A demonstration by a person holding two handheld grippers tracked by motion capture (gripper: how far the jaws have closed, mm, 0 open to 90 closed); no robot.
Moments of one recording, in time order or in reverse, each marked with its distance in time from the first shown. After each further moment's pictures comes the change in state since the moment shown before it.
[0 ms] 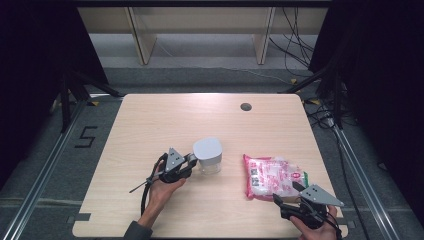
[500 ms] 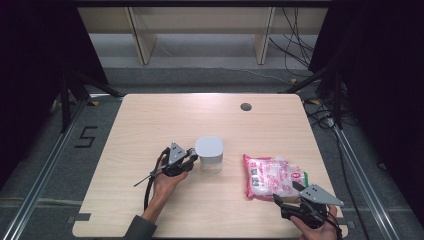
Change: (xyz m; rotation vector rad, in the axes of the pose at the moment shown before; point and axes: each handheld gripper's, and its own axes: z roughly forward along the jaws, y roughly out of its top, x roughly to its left) left arm 0.009 0.002 0.019 -0.014 0.019 -0.040; right arm -0.002 -0.001 0.000 0.011 0.003 -0.005
